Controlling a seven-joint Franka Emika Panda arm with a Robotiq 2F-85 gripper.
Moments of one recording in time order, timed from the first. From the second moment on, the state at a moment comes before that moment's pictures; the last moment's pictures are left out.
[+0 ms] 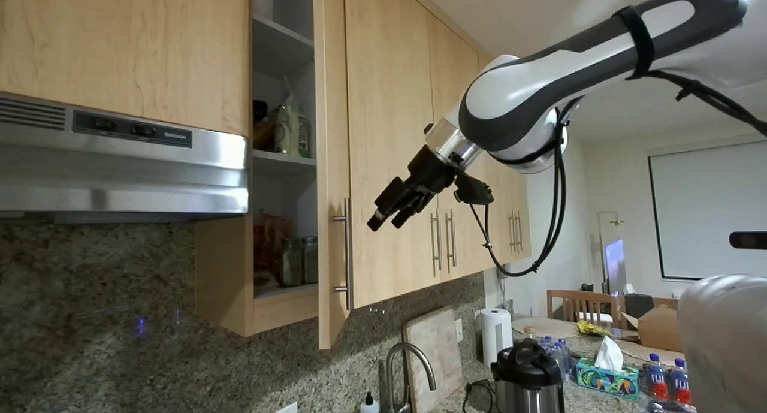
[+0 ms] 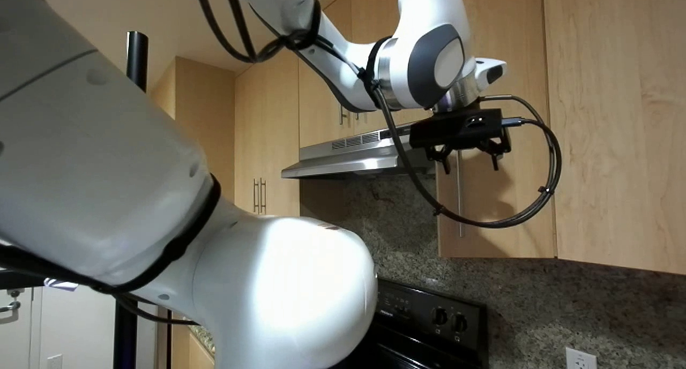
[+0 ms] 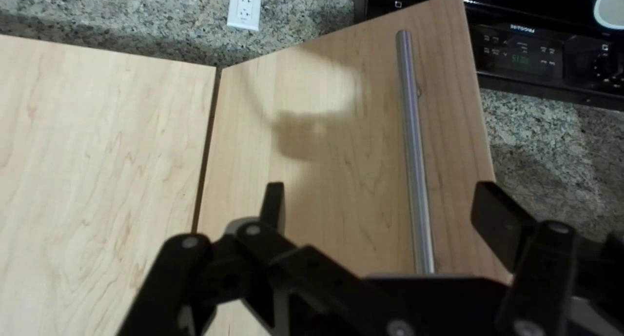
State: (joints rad) arm 0.29 -0.90 -0.26 -2.72 -0.02 2.64 -0.29
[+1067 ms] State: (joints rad) arm 0.15 -0.96 0.27 -2.71 -0.01 2.65 0.25
